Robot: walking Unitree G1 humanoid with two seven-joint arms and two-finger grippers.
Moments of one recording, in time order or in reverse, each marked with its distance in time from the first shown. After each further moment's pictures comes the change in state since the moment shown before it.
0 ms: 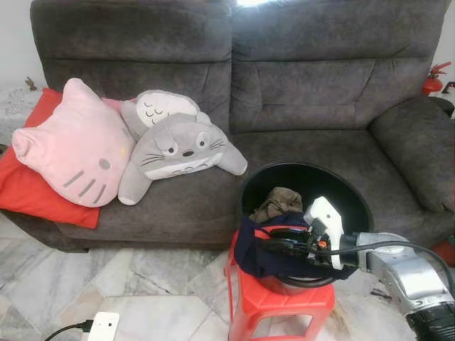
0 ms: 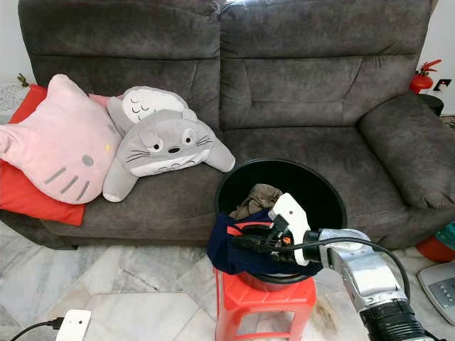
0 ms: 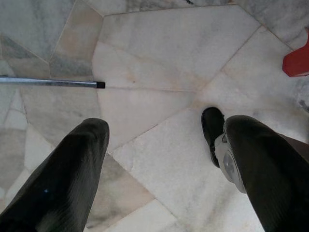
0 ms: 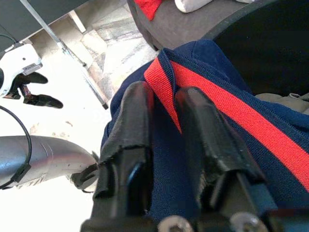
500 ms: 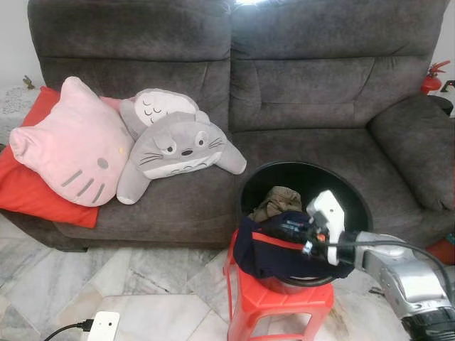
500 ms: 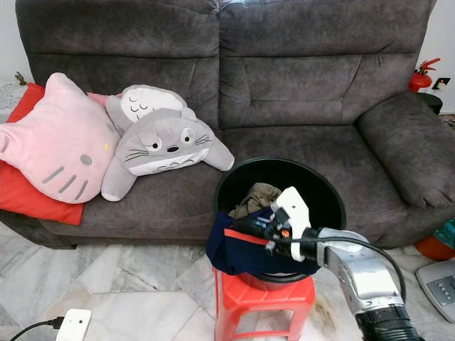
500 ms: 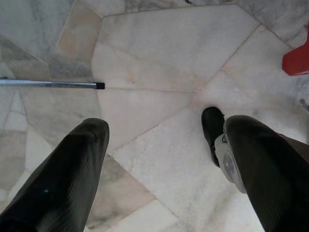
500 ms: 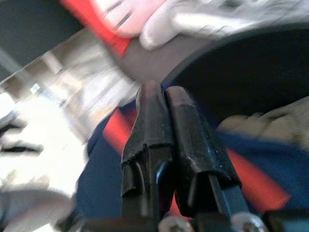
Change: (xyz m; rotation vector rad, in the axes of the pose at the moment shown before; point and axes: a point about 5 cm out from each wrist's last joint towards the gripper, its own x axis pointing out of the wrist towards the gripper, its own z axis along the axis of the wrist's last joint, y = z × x) left arm 0.000 0.000 0.001 0.003 -0.002 0.001; right arm 0.004 -0.008 0.023 0.030 -0.166 -0.166
